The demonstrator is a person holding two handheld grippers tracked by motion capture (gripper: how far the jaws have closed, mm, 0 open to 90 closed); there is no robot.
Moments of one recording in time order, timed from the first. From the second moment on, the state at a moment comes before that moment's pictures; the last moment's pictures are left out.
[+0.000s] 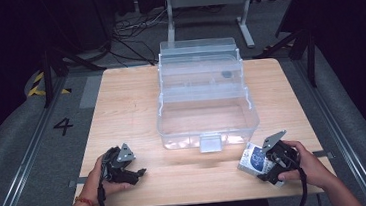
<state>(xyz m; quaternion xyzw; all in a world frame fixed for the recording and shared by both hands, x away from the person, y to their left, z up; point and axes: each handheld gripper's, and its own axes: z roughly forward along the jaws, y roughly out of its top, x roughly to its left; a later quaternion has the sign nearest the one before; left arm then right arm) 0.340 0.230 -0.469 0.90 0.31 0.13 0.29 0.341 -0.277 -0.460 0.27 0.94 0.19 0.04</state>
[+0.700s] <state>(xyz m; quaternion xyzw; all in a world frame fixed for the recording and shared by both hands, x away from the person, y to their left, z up) 0.335 0.243 -0.482 0.87 0.32 0.12 0.35 0.335 -0.289 -0.424 0.25 0.94 0.24 0.07</state>
